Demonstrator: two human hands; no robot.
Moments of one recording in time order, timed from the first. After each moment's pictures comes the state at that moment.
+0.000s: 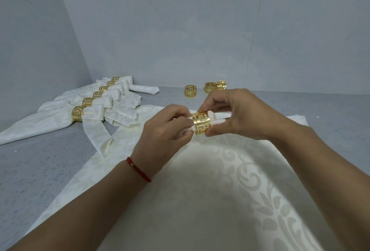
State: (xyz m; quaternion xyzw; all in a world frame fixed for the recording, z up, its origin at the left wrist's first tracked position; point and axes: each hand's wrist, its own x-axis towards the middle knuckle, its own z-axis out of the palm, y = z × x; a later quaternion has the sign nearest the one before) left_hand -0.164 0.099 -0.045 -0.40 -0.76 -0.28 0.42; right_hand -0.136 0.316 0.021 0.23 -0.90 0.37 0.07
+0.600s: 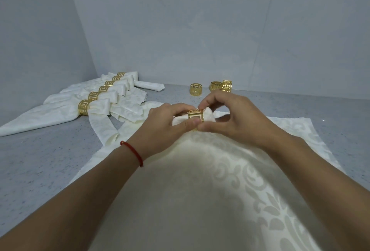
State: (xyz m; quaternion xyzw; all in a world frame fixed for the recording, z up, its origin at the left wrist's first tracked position) left_hand -0.178 0.082 -0.030 -0.32 -0.86 -0.39 0.10; right_hand -0.141 0.295 -0.002 0.22 -0.89 0.39 0.13
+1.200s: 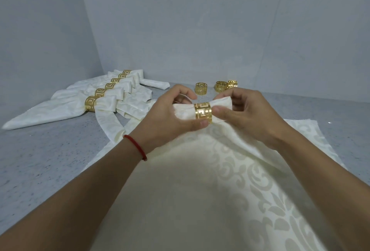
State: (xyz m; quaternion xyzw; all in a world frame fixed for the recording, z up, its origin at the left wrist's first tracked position) left_hand -0.172 0.080 -0.016 -0.24 -0.78 -0.57 0.06; right_hand -0.146 0.304 -0.005 0.14 -0.82 0.55 0.10
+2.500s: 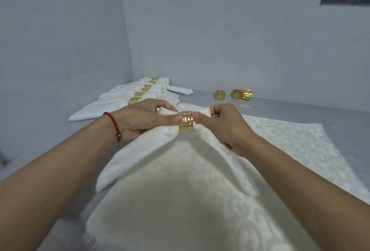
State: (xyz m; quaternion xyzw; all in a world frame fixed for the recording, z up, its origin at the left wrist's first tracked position) left_hand -0.128 -0.050 0.030 -0.10 -0.77 -0.60 -0.19; right_hand -0.114 0.179 -0.004 0.02 -0.82 0.57 0.05
